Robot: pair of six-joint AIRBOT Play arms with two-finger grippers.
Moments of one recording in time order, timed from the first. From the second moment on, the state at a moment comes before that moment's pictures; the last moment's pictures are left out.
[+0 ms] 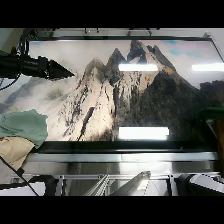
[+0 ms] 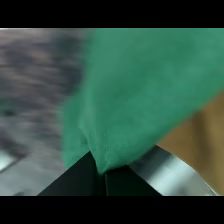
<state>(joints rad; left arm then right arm) 0.14 -1.49 1.49 0.40 -1.62 -1.00 -1.02 -1.32 1.75 -1.31 1.73 1.71</state>
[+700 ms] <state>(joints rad) 0.14 -1.49 1.49 0.40 -1.65 -0.99 -1.05 -1.22 1.04 -1.84 1.73 1.83</state>
